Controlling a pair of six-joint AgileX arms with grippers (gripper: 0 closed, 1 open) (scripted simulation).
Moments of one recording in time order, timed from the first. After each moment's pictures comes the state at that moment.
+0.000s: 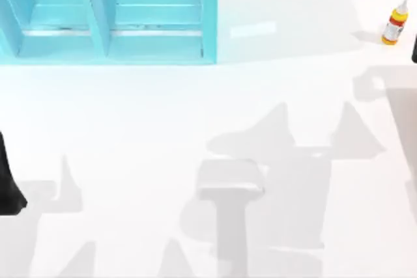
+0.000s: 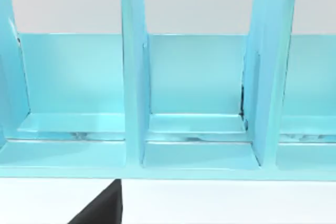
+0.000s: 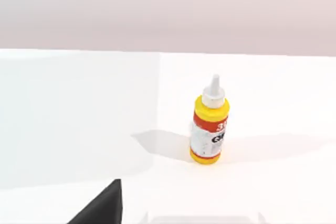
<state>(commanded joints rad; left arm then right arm) 0.00 0.00 0.00 0.00 0.00 0.00 0.00 1.47 0.74 0.36 0.01 -0.01</state>
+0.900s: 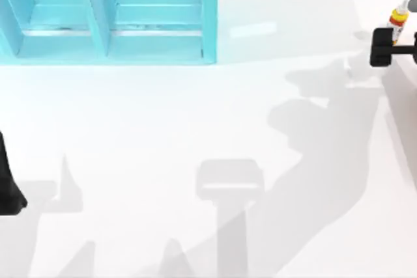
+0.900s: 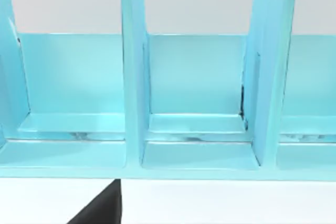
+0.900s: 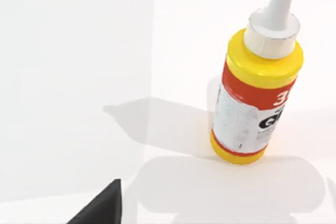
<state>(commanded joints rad) 0.00 0.00 0.00 0.00 0.00 0.00 -0.01 2.10 1.07 0.53 0.02 0.00</state>
